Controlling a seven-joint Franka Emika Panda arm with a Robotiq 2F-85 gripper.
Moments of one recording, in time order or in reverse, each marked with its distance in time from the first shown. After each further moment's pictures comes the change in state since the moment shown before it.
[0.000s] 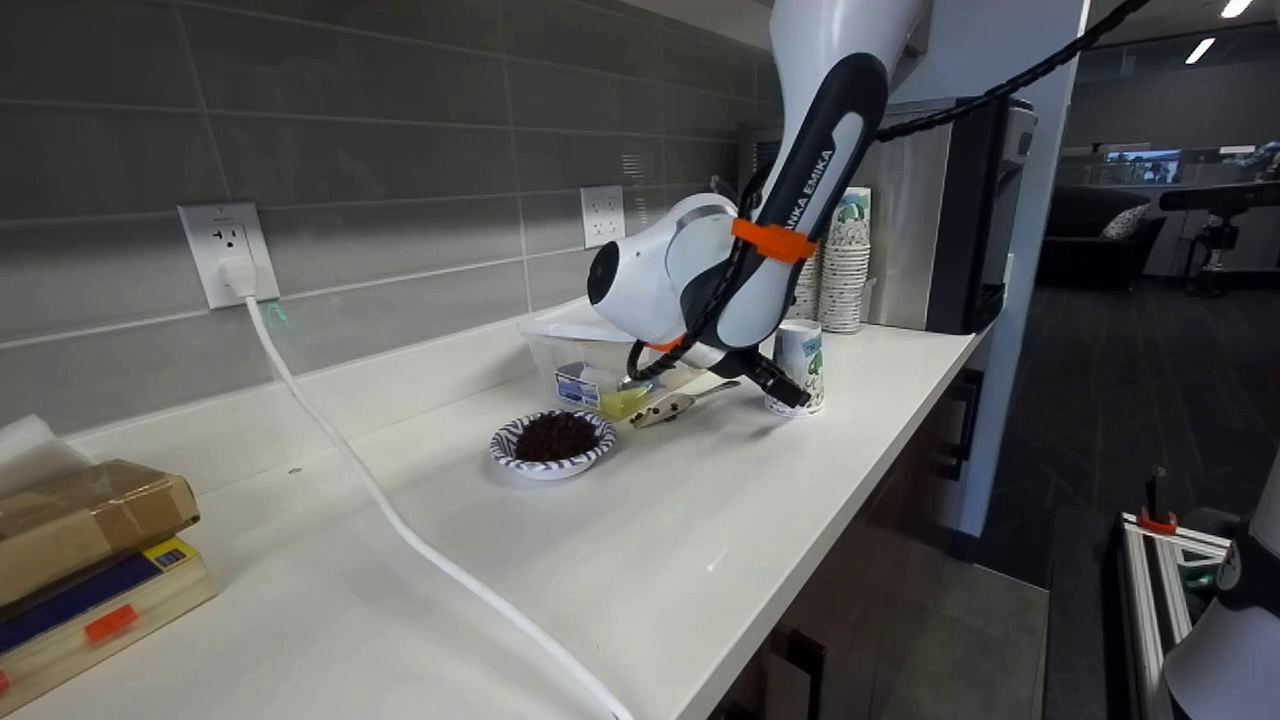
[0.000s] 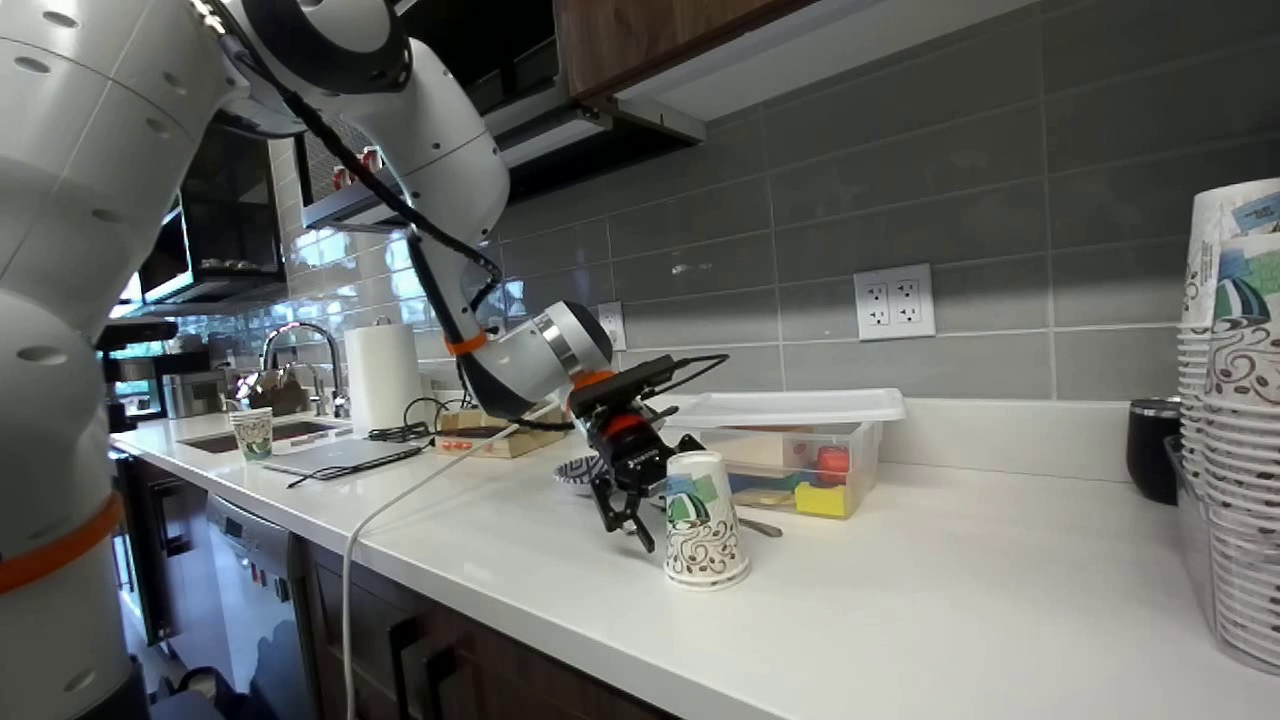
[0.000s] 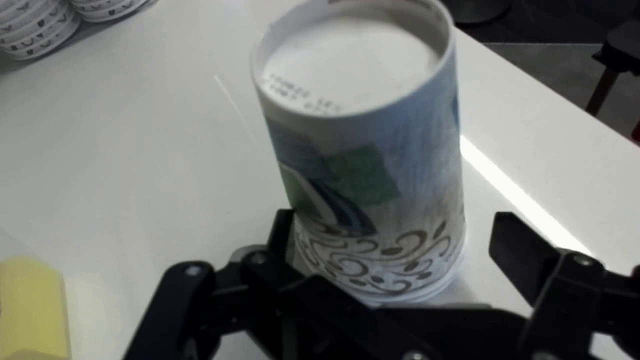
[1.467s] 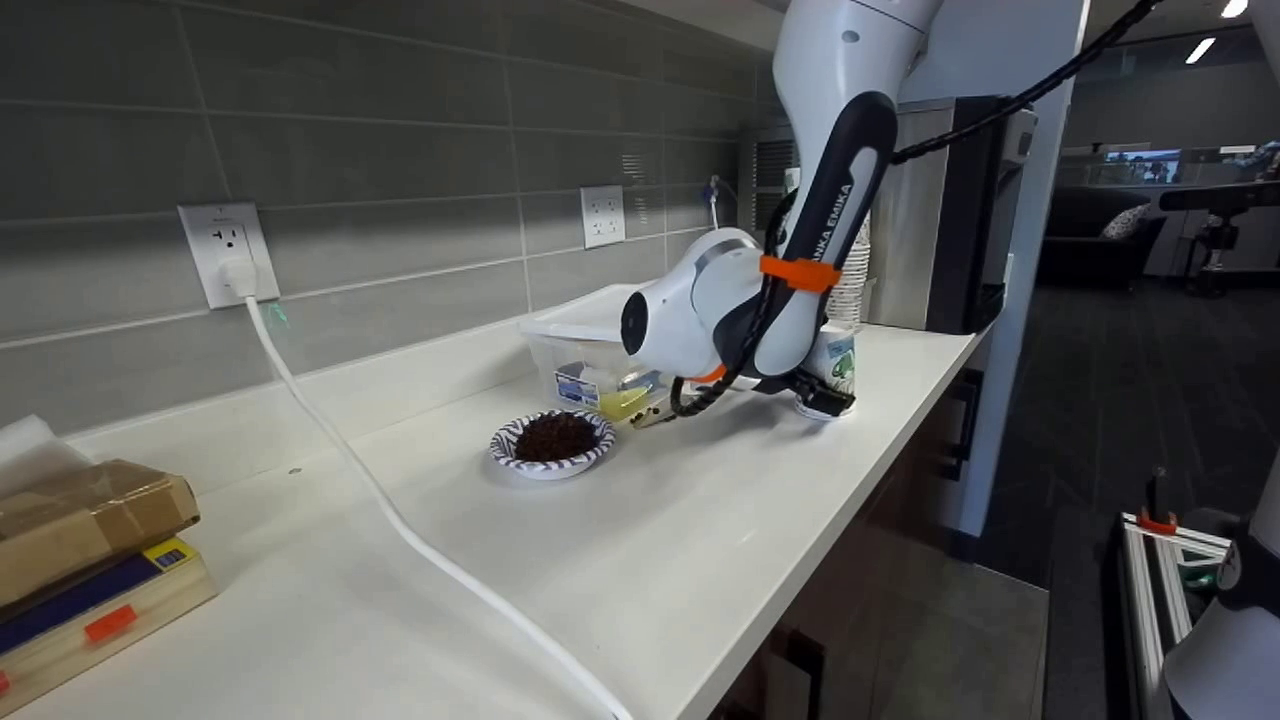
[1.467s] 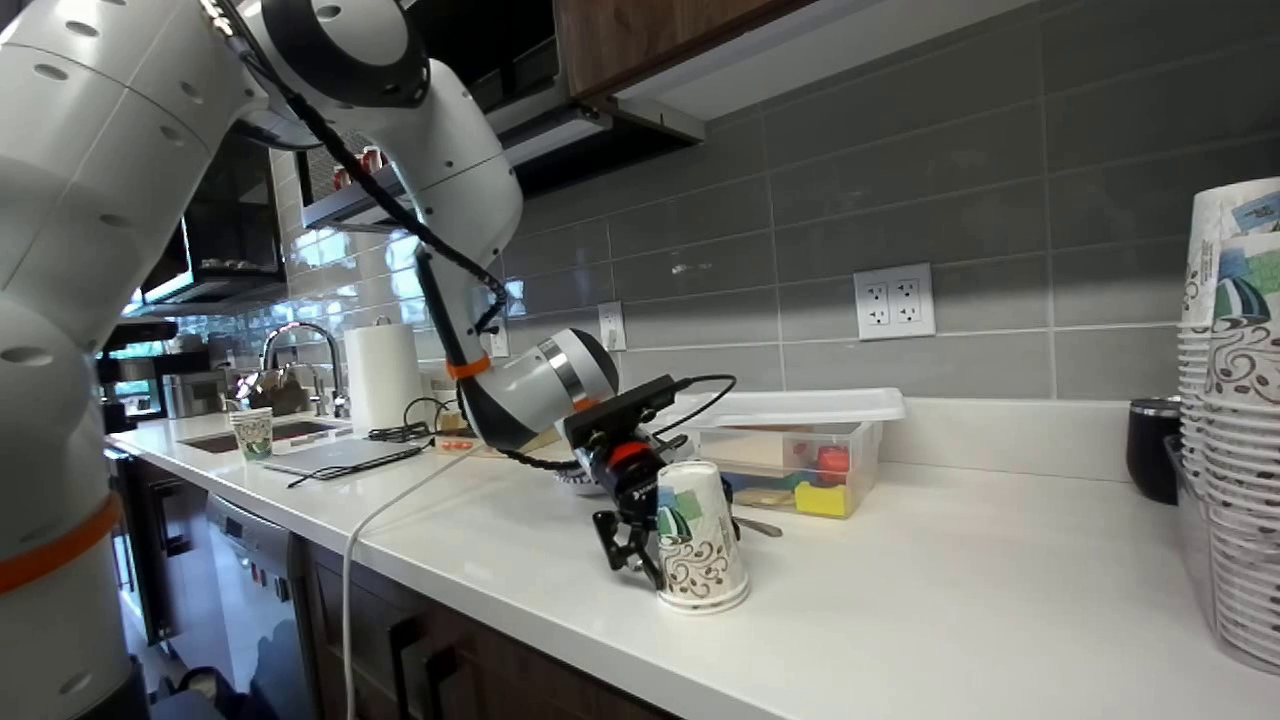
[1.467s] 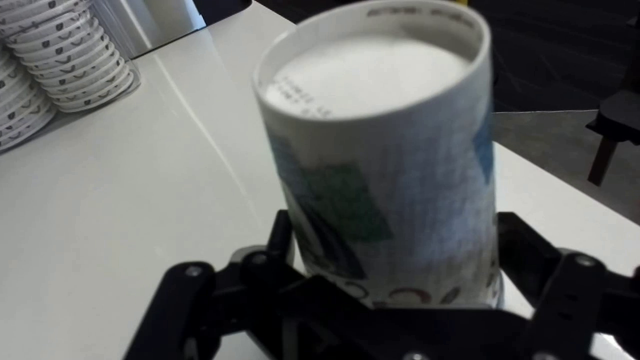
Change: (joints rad) arm -0.040 0.049 0.000 -0.046 -0.092 -0.105 0.119
